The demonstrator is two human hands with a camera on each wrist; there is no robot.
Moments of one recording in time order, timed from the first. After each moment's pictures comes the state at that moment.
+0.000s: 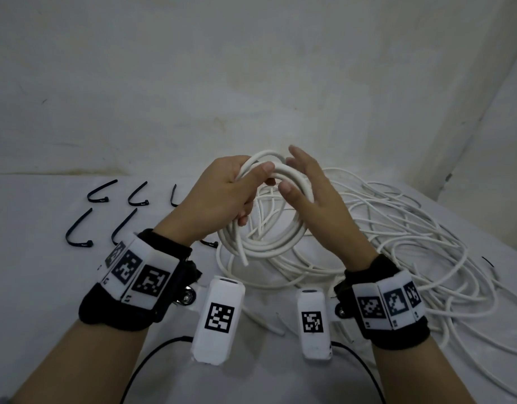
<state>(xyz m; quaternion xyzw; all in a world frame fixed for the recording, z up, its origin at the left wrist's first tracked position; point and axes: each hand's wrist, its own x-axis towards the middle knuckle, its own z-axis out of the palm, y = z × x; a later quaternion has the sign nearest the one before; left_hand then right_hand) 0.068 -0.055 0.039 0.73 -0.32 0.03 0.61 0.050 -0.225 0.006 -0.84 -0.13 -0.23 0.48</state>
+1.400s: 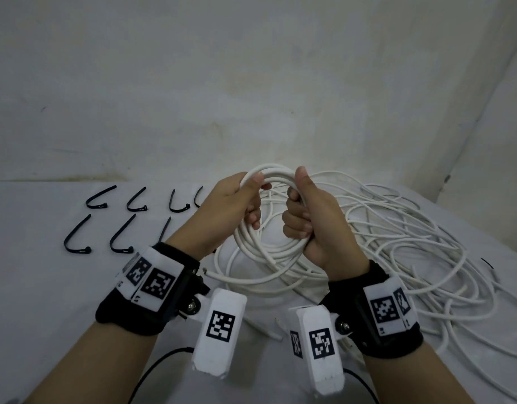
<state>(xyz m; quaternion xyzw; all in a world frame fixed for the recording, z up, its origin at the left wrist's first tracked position) 0.078 -0.069 0.017 0.67 -0.27 -0.03 0.69 0.043 -0.208 0.012 -0.55 -0.03 -0.09 0.83</state>
